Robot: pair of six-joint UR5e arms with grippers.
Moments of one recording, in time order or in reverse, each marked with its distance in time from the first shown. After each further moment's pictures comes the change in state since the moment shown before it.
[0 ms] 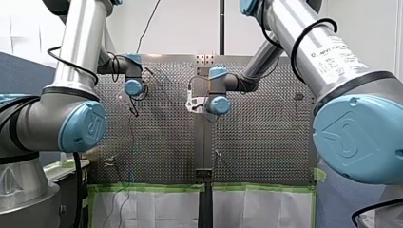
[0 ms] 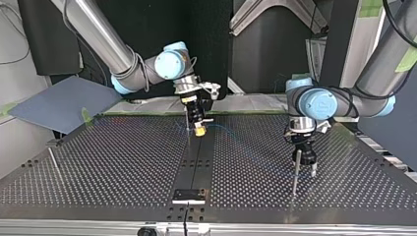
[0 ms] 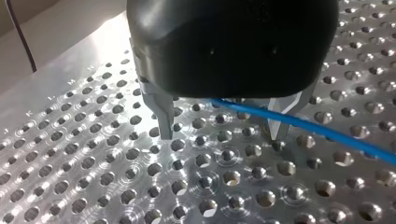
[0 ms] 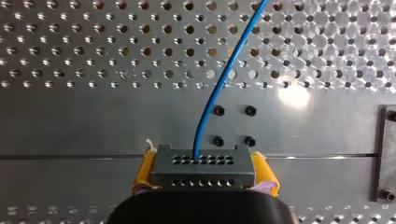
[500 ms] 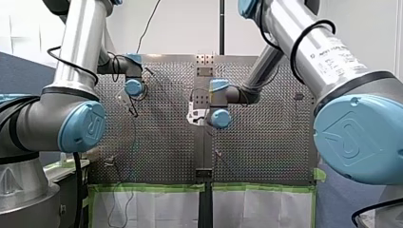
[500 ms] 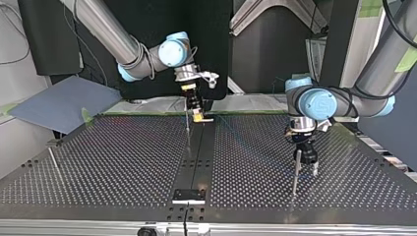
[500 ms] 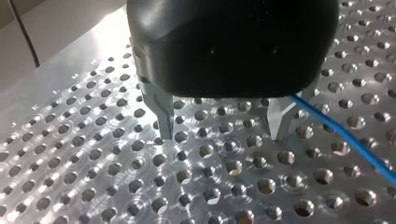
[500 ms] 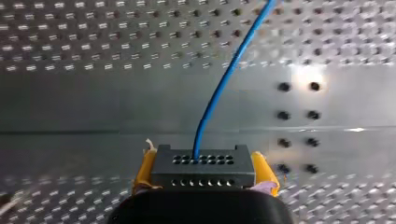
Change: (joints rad) left arm -0.001 0.000 0.000 -0.009 -0.031 0.005; right arm 0.011 0.028 0.138 -0.130 0.058 0.032
